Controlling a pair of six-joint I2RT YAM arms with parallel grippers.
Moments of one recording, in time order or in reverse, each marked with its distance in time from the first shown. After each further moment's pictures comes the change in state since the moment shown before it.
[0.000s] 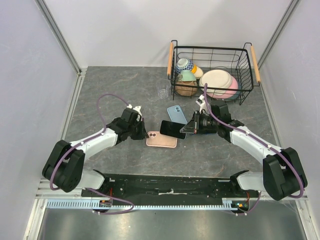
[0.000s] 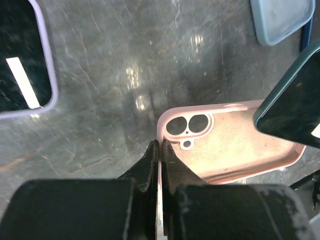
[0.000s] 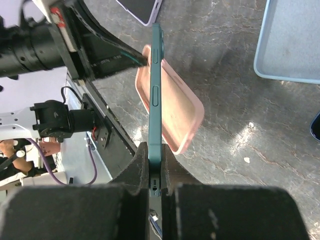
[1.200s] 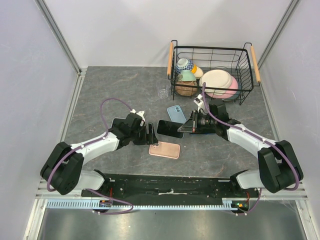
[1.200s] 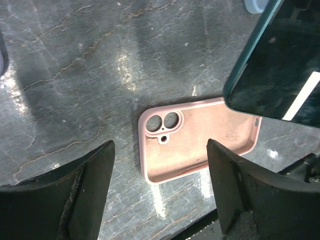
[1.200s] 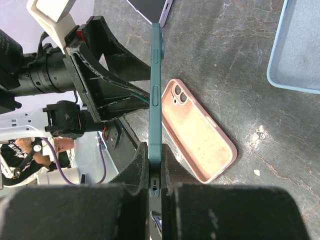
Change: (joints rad) left arm -0.097 -0.035 -0.064 0.015 -0.011 -0.086; right arm -0.002 0.075 0.000 0.112 -0.063 0.058
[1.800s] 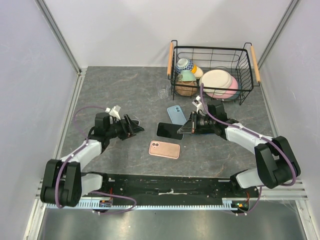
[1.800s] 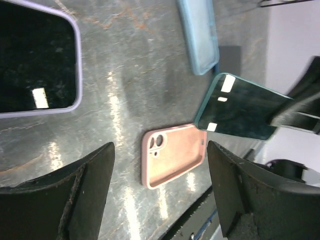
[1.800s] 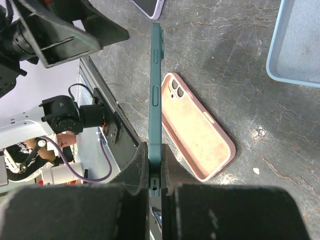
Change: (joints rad) left arm 0.450 -0.110 -0.178 0.281 0.452 -0.038; right arm 0.000 0.042 0.000 0.002 -0.022 -0.003
